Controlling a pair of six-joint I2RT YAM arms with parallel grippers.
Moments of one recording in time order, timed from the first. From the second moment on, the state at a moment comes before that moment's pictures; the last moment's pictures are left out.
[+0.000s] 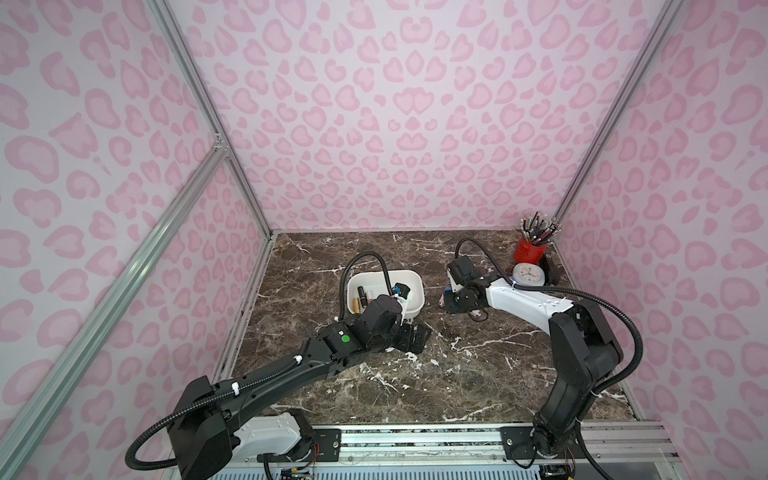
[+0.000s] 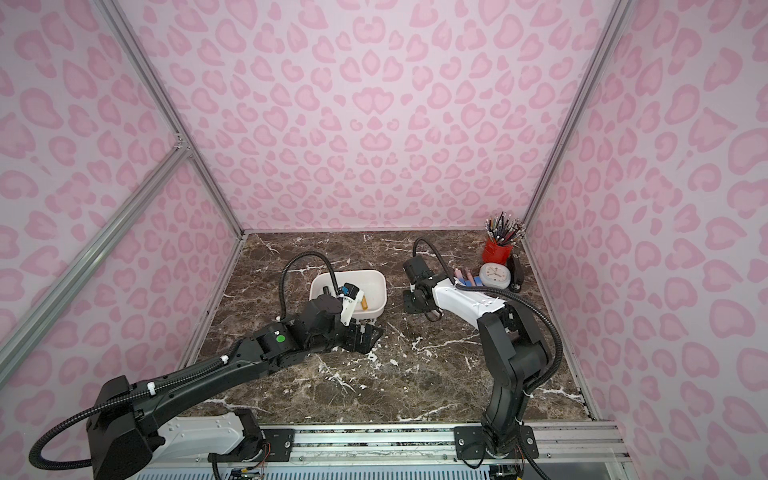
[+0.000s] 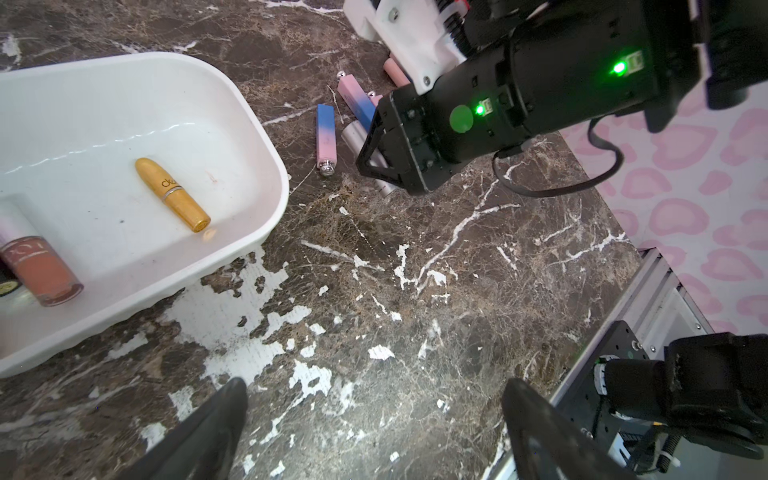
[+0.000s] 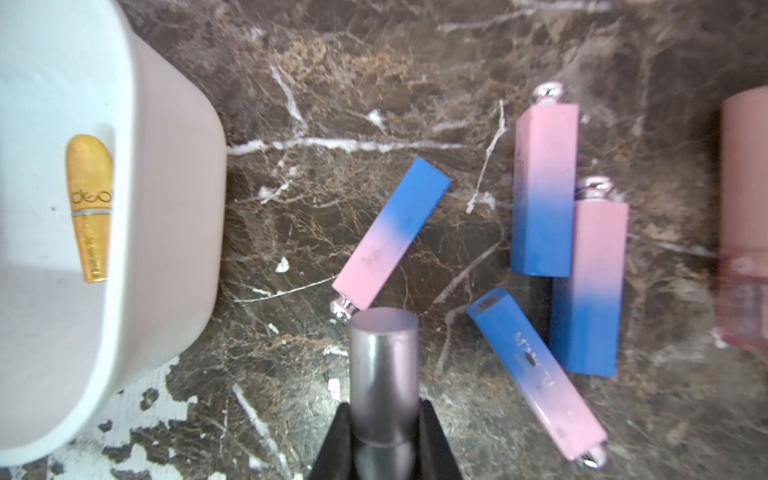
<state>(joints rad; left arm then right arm) -0.91 1.21 0.88 -0.34 0.00 -0.49 0.50 1.78 1.23 -0.61 0.05 0.36</state>
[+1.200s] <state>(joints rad) -0.90 0.72 0.70 -0.59 -0.25 -0.55 0.73 2.43 2.12 -0.83 -0.06 0.38</state>
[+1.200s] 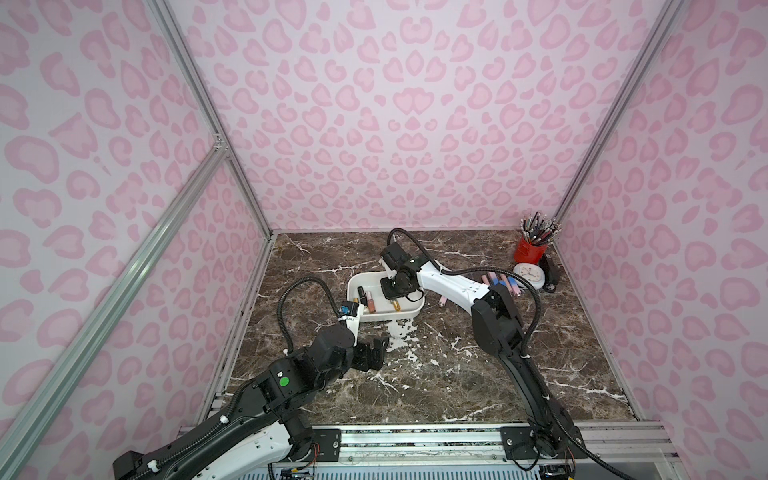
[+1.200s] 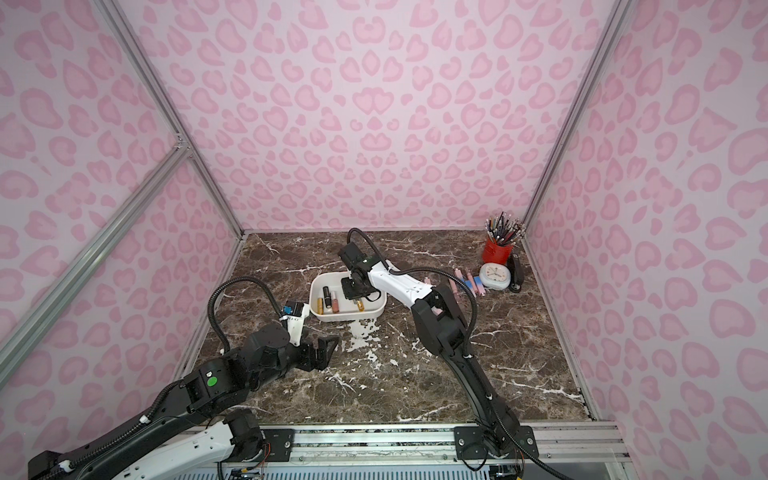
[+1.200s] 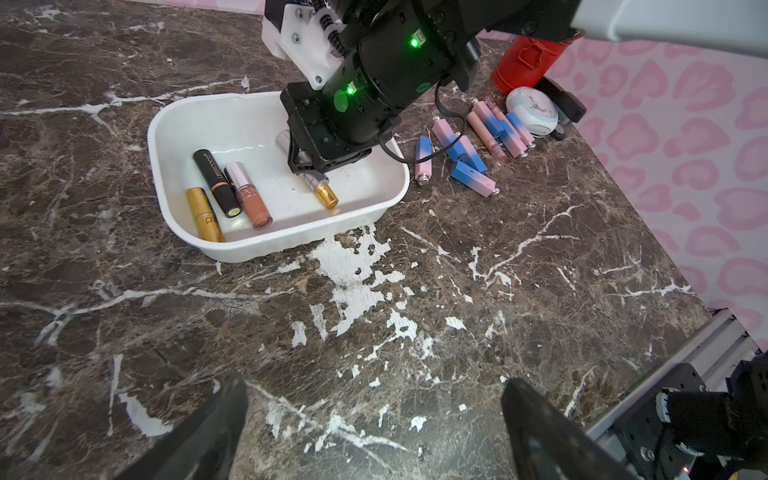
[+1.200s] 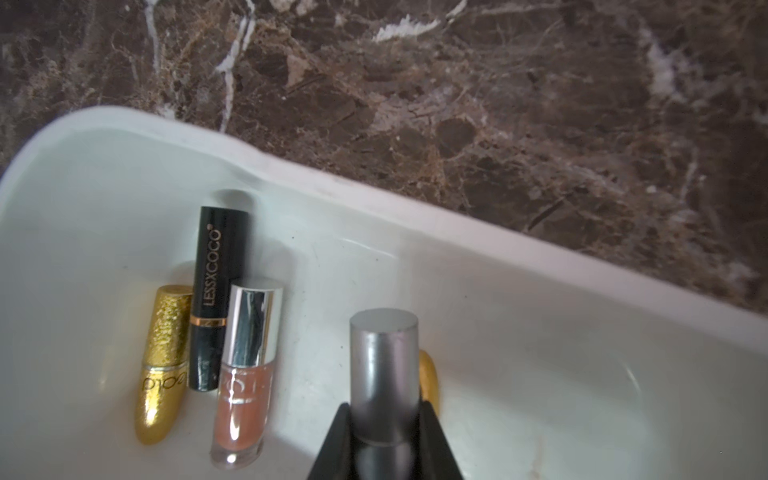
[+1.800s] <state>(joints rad) -0.91 0.94 0.80 -0.54 -0.21 -0.52 0.62 2.04 1.74 -0.73 -0.03 0.34</state>
